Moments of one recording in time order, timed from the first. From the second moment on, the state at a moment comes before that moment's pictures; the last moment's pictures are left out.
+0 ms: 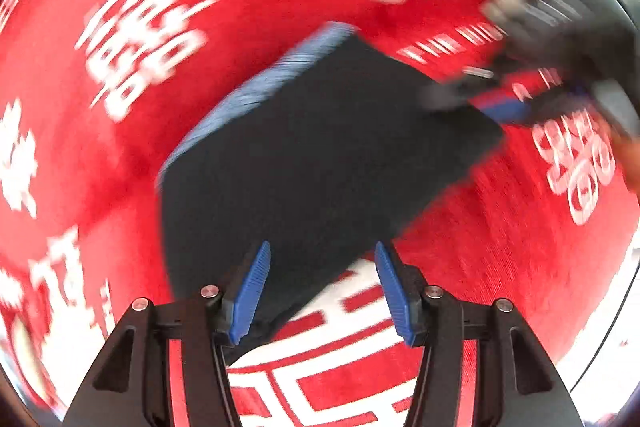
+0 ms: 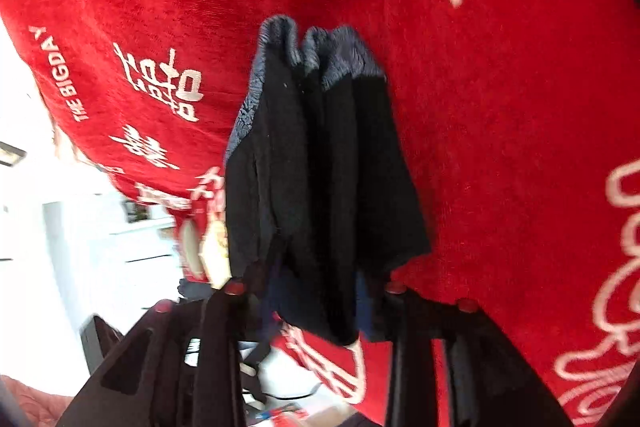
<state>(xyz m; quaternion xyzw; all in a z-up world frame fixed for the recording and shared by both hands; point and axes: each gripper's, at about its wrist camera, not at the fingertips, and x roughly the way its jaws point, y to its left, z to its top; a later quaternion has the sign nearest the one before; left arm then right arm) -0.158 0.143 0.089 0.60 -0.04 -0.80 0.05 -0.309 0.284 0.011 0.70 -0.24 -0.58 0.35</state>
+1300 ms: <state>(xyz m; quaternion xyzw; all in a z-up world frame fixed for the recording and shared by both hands) -0.162 0.011 0.029 0.62 0.18 -0.74 0.17 -0.284 0.229 0.039 0.69 0.03 -0.67 0.28</state>
